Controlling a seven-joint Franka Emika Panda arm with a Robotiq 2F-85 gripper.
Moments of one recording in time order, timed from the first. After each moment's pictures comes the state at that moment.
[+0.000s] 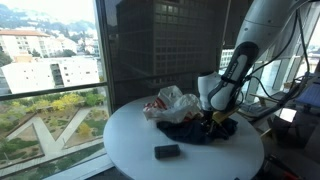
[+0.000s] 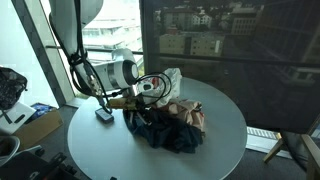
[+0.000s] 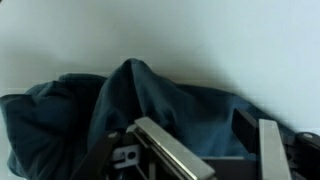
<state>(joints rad) 0.18 0.45 -0.18 -2.37 -0.43 2.70 0.39</state>
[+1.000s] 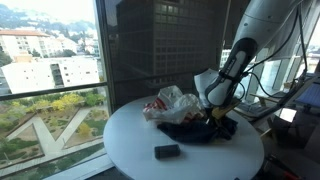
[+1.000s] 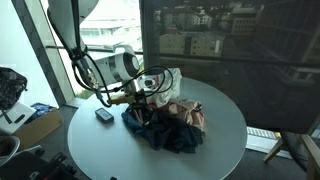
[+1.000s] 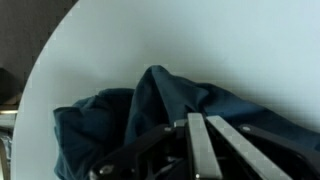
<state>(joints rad) 0.26 0.43 -0.25 -2.32 -0.45 2.51 0.46</state>
